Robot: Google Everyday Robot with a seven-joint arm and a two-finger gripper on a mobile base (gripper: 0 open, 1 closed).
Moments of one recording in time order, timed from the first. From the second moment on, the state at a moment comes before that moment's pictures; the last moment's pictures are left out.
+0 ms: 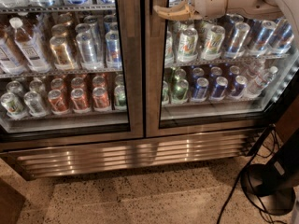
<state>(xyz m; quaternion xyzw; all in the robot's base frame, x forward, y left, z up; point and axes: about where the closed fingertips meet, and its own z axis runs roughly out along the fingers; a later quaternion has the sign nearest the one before) 0.654 -0.043 1.042 -0.69 0.33 0.14 0.63</state>
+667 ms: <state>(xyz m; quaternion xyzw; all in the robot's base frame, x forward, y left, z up) 0.648 -0.025 1.045 -0.69 0.29 0.17 0.64</state>
